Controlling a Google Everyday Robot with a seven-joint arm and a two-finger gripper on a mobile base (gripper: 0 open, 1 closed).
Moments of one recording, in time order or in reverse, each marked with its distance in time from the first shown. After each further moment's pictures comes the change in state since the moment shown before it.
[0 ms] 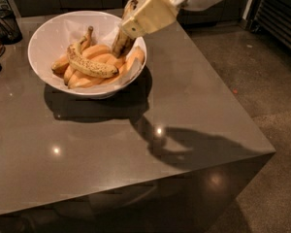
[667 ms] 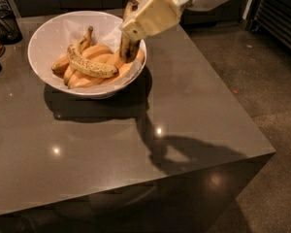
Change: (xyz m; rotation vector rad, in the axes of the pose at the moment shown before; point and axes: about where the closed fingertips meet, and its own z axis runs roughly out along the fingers) arm -0.005 0.016 -0.011 0.019 0.024 -0.008
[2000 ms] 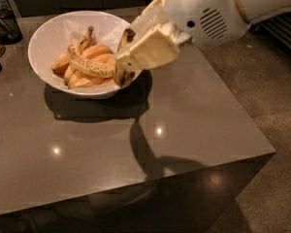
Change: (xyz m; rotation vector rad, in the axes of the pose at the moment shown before) arm 0.009 0.051 -0.003 0.010 -0.016 0.037
